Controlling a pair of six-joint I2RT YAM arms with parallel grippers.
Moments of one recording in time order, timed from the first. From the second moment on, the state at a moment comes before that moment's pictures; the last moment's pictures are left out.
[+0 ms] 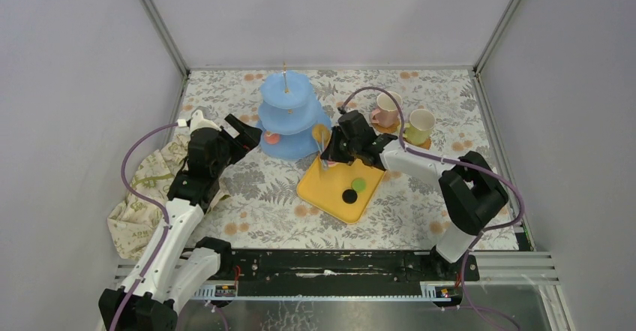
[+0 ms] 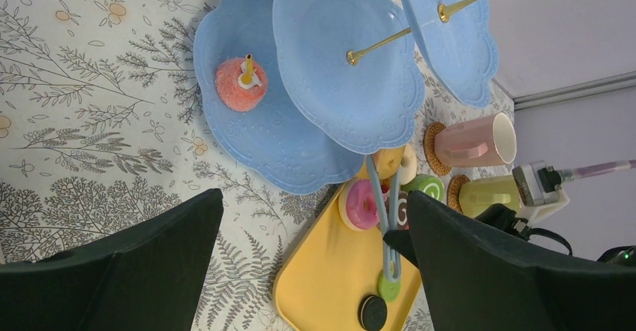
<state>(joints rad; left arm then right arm) -0.20 0.83 0.71 -0.29 -0.05 -0.78 0.71 1.68 1.06 -0.13 -0.10 0.74</state>
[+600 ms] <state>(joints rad) -0.20 0.84 0.71 -0.28 -0.05 -0.78 0.68 1.83 1.21 -0.19 -0.10 0.69</state>
